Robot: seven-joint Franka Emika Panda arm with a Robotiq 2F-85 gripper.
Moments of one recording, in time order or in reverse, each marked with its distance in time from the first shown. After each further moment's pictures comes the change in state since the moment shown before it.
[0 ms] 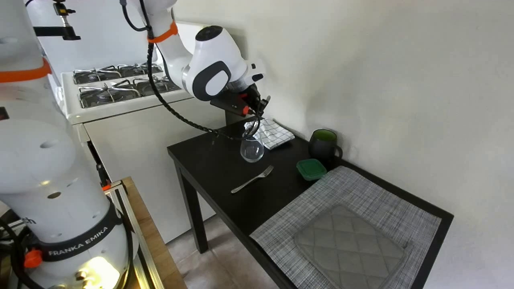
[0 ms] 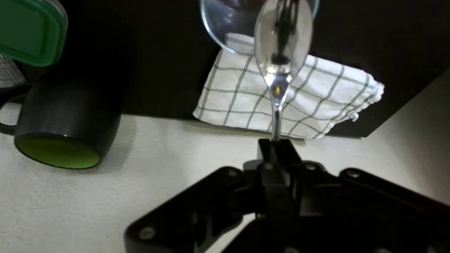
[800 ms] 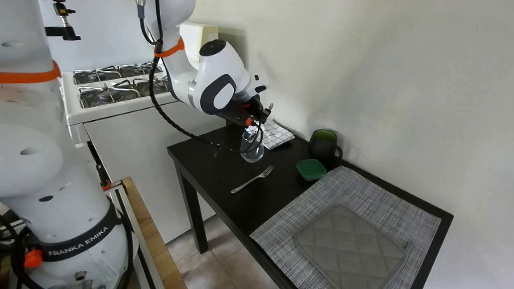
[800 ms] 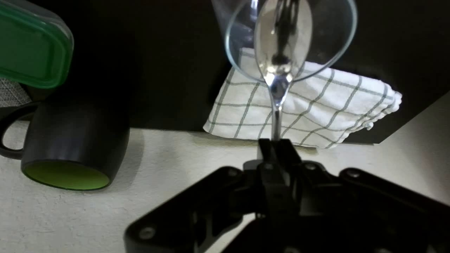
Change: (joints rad) arm -0.131 0.083 0.057 -0.013 -0.170 0.106 0.116
